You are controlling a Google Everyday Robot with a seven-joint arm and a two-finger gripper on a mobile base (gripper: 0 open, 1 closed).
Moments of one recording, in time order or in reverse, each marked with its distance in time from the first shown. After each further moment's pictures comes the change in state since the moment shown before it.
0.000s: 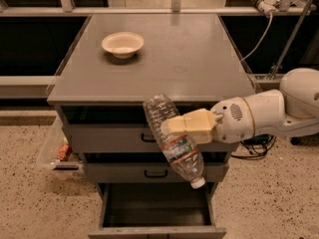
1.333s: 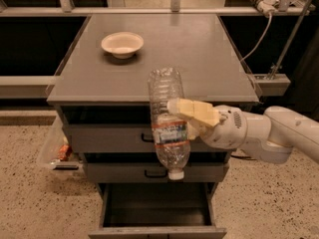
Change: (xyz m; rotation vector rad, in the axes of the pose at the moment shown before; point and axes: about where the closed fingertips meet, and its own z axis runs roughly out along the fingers) arm -0.020 0.054 0.001 -0.561 -0.208 -0.006
